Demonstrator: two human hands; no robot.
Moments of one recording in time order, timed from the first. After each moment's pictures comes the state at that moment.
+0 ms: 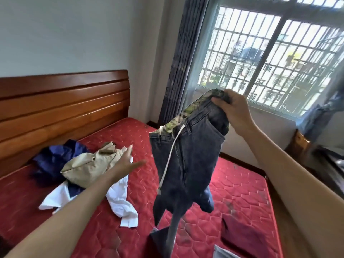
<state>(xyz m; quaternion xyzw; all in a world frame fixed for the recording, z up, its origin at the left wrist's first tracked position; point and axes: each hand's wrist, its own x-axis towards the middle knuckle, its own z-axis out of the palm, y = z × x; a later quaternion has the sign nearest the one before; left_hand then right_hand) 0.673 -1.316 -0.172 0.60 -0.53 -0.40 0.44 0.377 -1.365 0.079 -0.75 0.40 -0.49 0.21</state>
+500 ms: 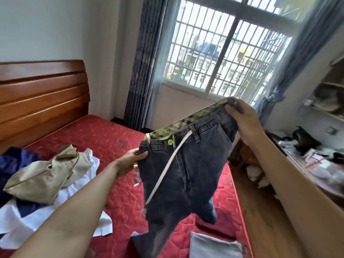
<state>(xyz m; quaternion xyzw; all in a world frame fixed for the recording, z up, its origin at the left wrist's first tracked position) 0.603 -1.408 -0.181 0.37 -0.49 -0.67 0.42 0.290 -1.346 0.074 -0.63 0.45 -0.56 0.29</state>
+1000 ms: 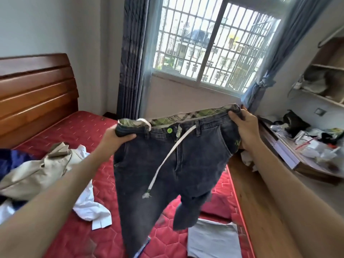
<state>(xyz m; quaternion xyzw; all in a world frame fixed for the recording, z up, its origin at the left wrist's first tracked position) 0.608 -1.366 -0.108 0.43 -0.58 -0.37 0.58 0.228 -1.334 0.024 -0.54 0.55 -0.60 0.22</state>
